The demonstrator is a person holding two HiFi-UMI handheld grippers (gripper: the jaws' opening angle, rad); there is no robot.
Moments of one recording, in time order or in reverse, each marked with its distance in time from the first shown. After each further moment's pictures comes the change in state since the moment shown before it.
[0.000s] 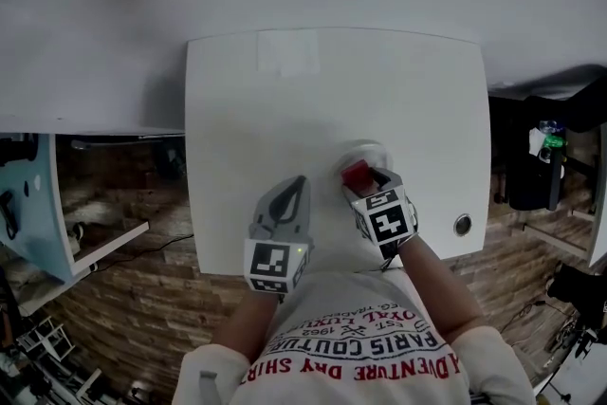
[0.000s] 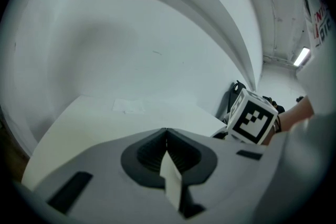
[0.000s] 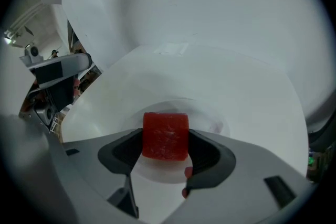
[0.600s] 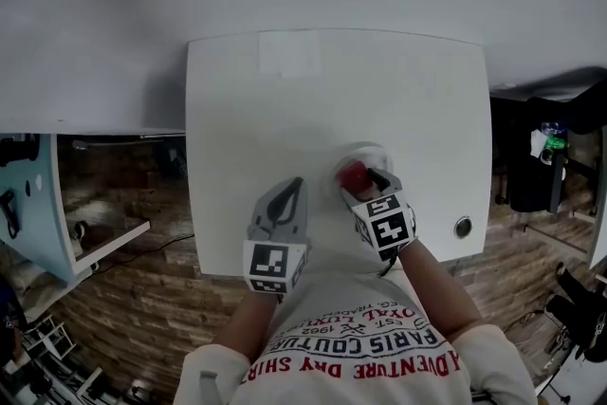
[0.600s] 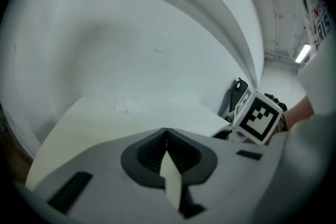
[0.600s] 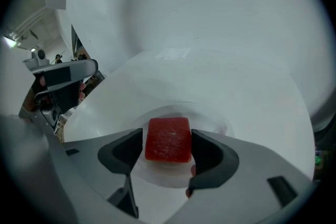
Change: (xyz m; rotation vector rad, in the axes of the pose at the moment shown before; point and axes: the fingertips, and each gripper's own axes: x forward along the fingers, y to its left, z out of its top) left arm 0.002 0.007 -0.003 0.019 0.010 0.023; right arm 0.002 0.003 0.006 -0.002 -0.066 0.024
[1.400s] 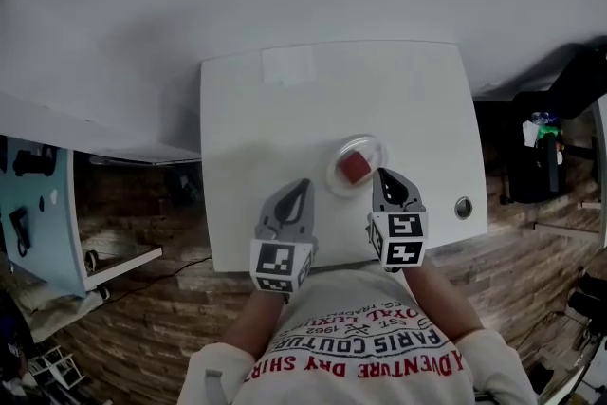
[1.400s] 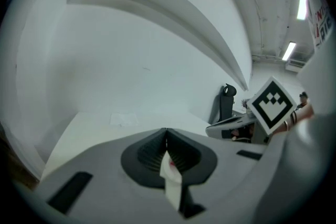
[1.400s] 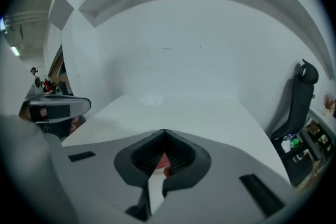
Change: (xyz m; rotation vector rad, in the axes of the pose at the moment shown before) left arm -0.053 -0.032 0.023 0.077 -0.109 -0.062; right arm -0.119 -0.002 0.024 0.136 -0.441 -0.317
